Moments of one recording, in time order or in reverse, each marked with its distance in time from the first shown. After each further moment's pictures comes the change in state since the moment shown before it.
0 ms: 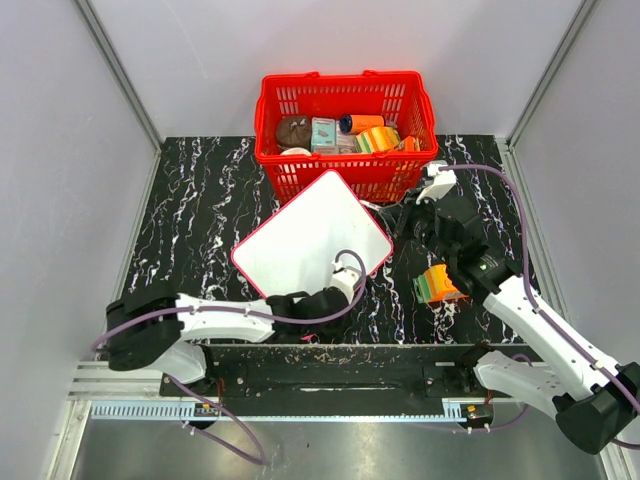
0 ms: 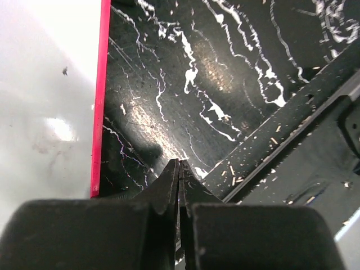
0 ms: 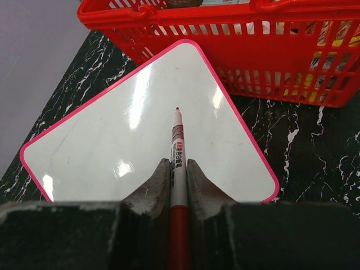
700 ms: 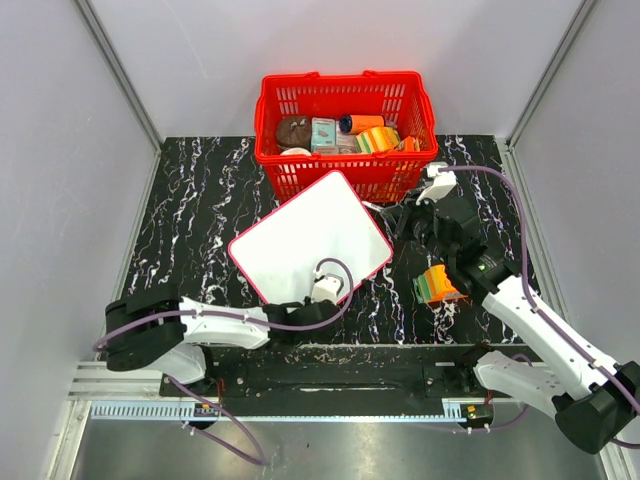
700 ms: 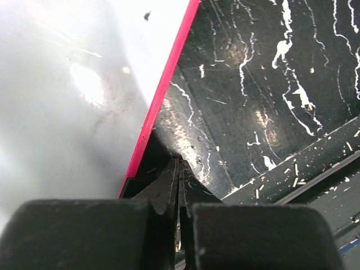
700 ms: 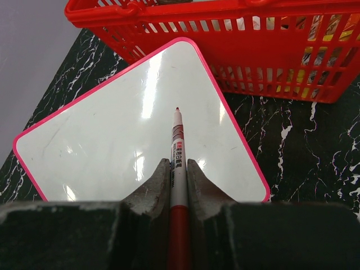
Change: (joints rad) left arm -0.024 0.031 -0.097 -0.031 -0.154 -0.118; right arm -0.003 0.002 -0.011 -0.002 0.026 0.000
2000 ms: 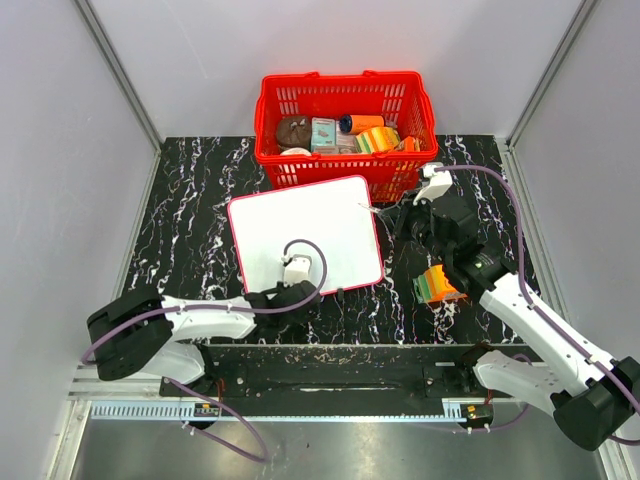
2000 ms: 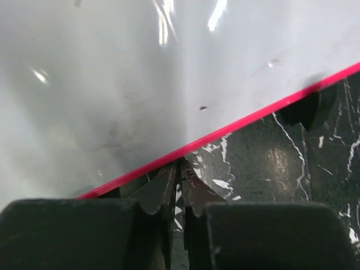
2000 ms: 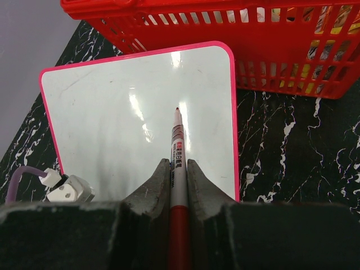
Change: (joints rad) left arm 0.189 -0.093 -0.080 -0.057 -0.127 -0.038; right arm -0.003 0.023 -0.003 0.001 -0.017 0.000
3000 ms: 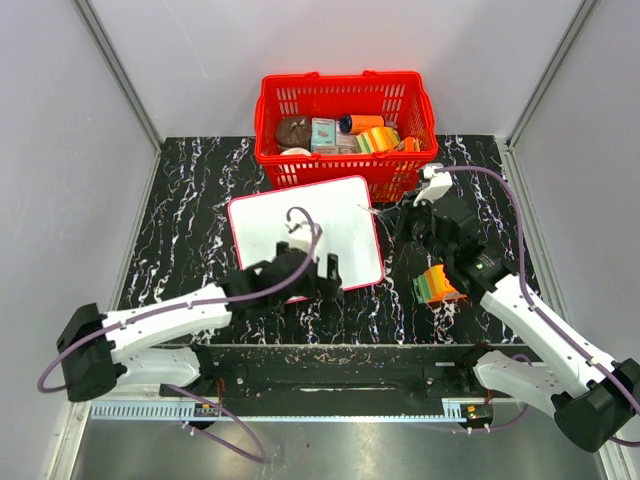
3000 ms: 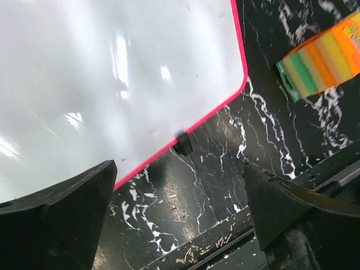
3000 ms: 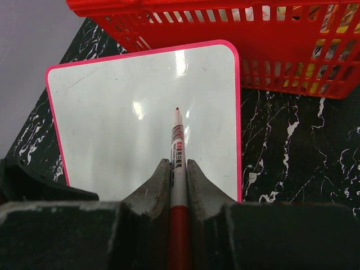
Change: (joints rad) left arm -0.019 -0.177 0.280 -0.192 0.102 0.172; right arm 0.000 -0.010 -0.006 0.000 -0.018 -0.001
